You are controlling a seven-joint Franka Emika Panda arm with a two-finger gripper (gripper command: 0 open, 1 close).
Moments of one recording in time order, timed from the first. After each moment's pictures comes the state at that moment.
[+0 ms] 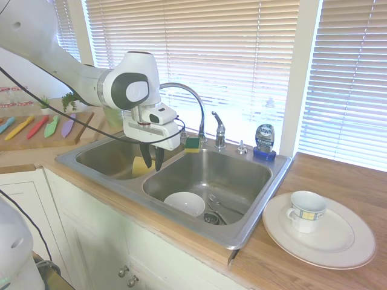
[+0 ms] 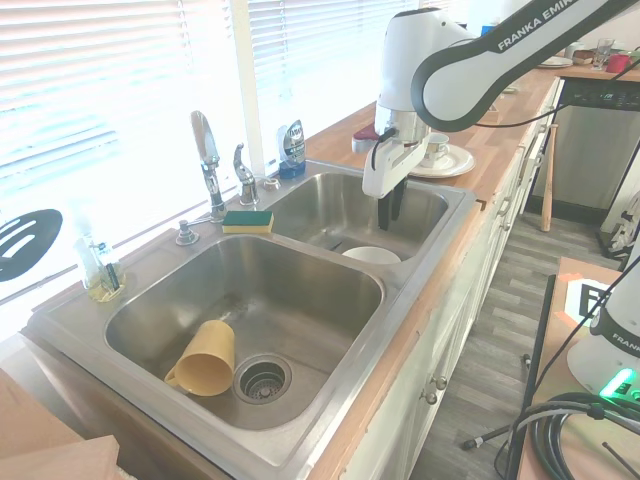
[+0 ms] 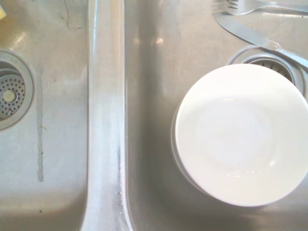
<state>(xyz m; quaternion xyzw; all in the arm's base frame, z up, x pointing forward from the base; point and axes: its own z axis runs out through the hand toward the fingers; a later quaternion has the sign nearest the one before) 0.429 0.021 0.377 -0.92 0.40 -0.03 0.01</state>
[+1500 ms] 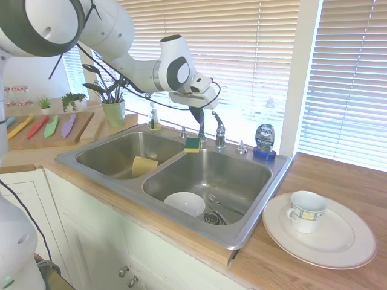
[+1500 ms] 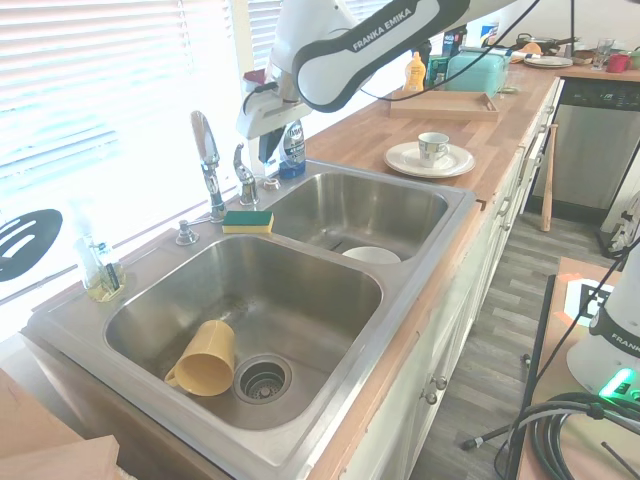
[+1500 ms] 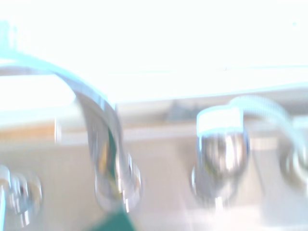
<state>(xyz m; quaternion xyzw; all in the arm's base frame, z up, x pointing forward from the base) 0.667 0.025 0.447 -0.87 0.42 -0.24 0.08</state>
